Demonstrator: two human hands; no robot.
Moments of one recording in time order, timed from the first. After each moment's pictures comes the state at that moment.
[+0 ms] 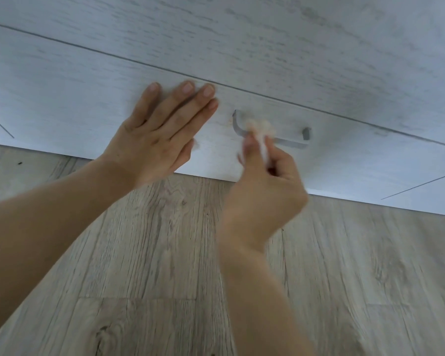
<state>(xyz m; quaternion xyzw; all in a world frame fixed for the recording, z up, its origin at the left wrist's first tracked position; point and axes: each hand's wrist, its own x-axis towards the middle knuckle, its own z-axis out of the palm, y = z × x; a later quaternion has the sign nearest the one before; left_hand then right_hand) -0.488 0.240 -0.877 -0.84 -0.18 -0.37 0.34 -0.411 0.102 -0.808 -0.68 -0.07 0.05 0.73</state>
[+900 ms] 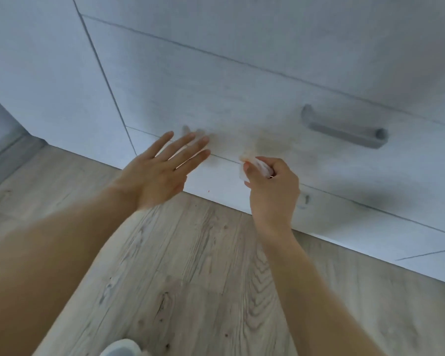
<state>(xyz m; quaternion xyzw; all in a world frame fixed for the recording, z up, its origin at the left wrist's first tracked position) -0.599 0.196 -0.733 -0.92 -0.28 -0.08 0.26 -0.412 0.108 -0.692 -0.73 -0.31 0.26 0.55</state>
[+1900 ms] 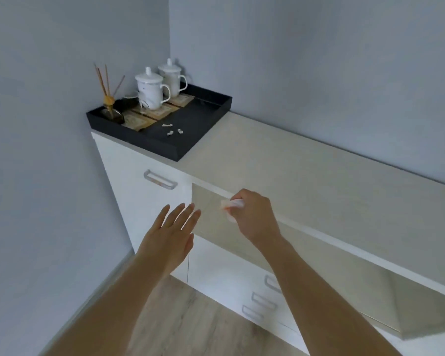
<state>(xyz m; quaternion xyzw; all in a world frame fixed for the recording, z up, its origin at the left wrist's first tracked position) -0.682 0.121 -0.096 -0.85 -0.50 -0.14 0.14 -0.492 0.139 -0.035 -0.66 -0.69 0.14 0.27</state>
